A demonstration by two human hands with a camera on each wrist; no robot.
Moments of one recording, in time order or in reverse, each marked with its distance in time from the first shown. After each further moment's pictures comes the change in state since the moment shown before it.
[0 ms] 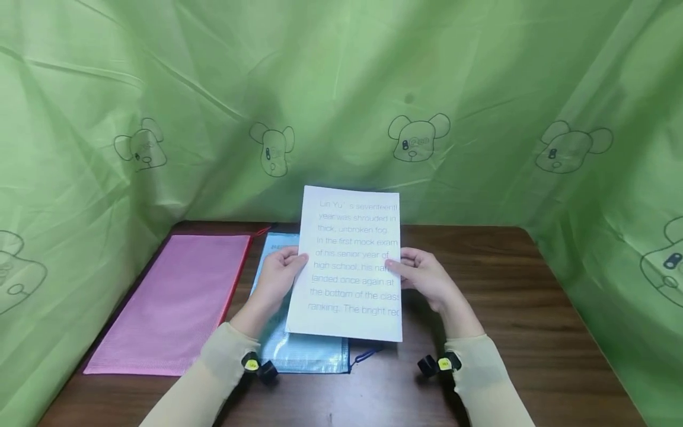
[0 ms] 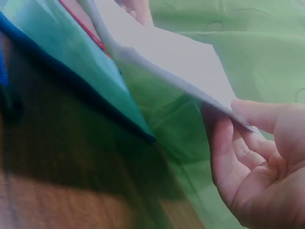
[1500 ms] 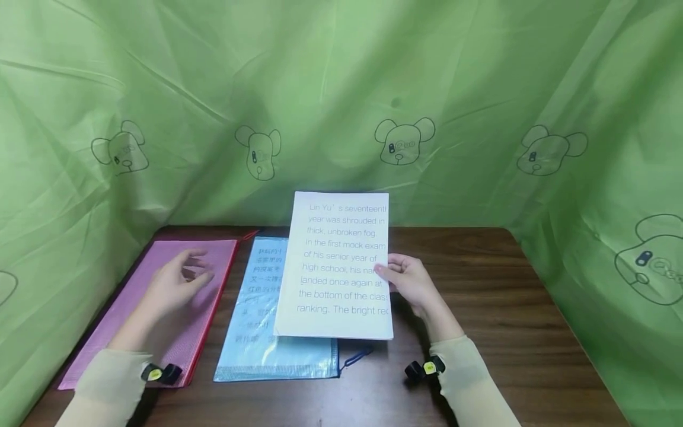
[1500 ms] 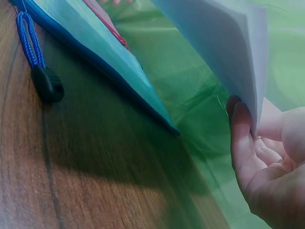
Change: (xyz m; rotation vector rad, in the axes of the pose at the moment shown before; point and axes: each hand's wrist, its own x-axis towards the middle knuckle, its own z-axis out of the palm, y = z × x) left_hand 0.007 -0.008 -0.196 0.778 -0.049 0.301; right_hand 0.004 0.019 0.007 0.013 0.099 -0.020
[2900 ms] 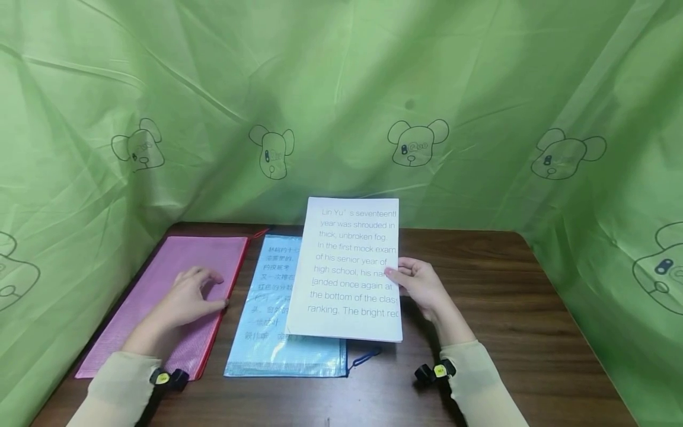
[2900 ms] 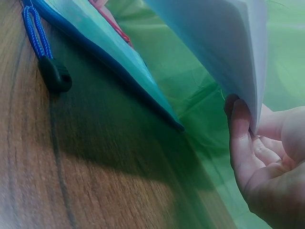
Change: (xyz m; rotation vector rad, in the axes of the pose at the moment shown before) left_hand -0.022 -0.026 0.016 0.191 -0.088 0.035; right_hand 0.002 0.004 0.000 0.022 -0.014 0.028
